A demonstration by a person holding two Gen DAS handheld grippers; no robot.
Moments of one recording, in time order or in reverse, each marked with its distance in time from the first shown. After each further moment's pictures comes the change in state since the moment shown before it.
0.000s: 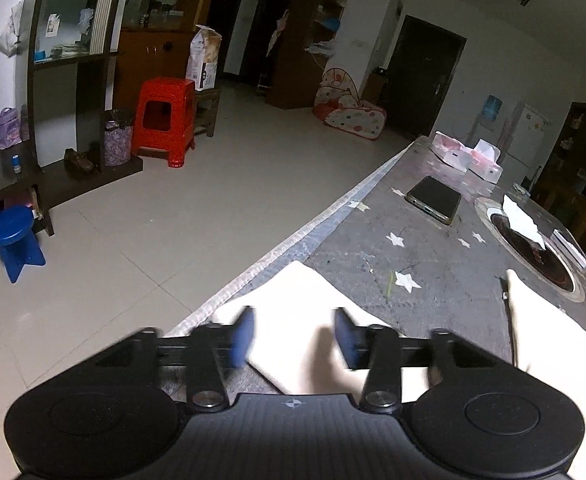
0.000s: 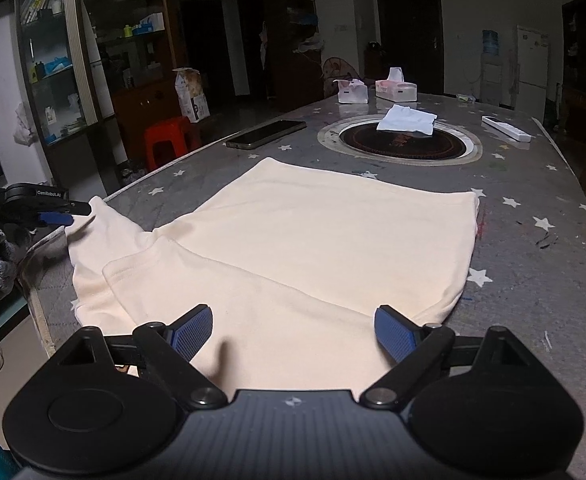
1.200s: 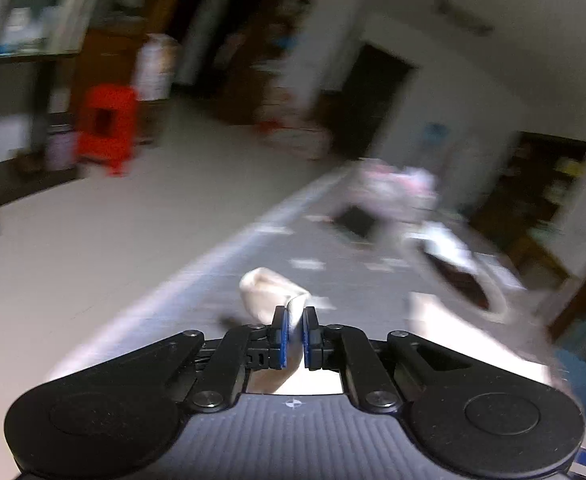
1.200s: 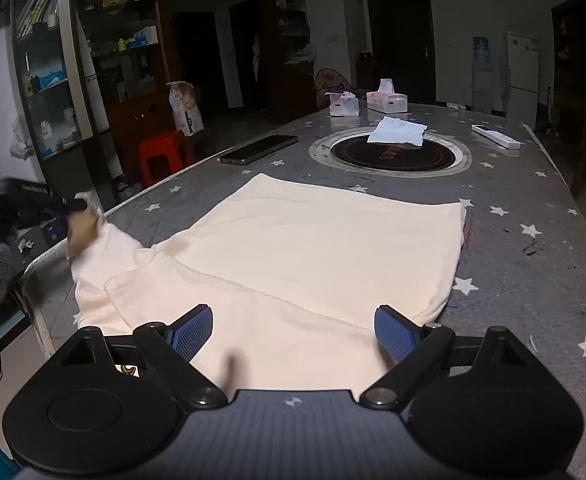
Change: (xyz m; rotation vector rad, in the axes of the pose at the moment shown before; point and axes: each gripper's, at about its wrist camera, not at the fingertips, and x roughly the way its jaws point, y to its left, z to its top) left arm -0.043 -0.035 0.005 -0.001 -0.050 -0.298; right arm -0.011 -0.004 0.004 0.025 -0.036 -0.015
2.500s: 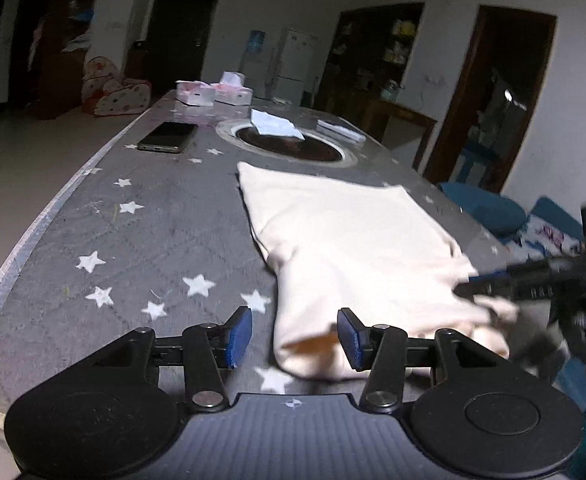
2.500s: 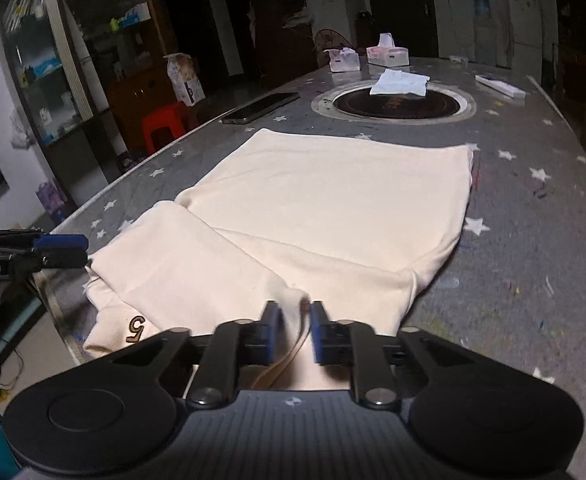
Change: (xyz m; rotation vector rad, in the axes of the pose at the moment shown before) left arm -0.021 -0.039 -0.069 0.450 0.248 -0.304; right arm 0.004 -0.002 -0.014 0.050 0.118 0.034
